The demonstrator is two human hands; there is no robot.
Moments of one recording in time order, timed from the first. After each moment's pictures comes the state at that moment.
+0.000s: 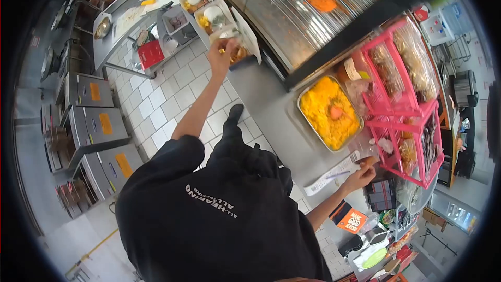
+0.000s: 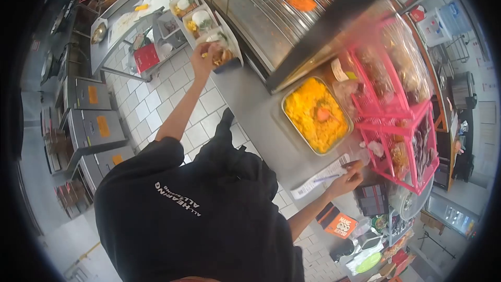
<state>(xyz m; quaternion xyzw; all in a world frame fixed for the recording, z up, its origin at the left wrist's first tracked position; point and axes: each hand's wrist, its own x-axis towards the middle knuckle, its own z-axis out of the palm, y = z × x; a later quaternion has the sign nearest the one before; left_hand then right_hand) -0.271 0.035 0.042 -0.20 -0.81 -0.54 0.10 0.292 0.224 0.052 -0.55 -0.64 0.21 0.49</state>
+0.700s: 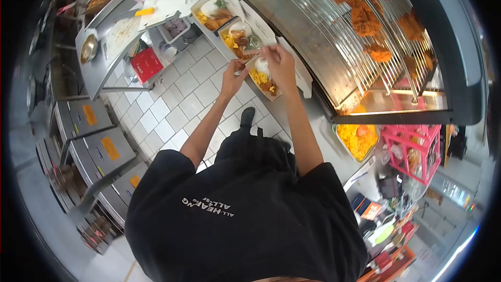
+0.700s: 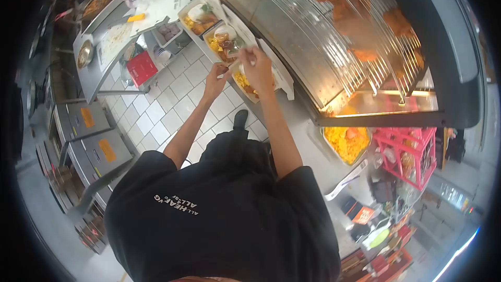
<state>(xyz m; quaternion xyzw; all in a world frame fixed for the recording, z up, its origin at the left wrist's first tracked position) -0.412 -0.039 -0.006 -0.20 -0.76 -0.58 -0.22 -0.325 0.116 0.094 -0.27 -0.70 0.62 0.21</state>
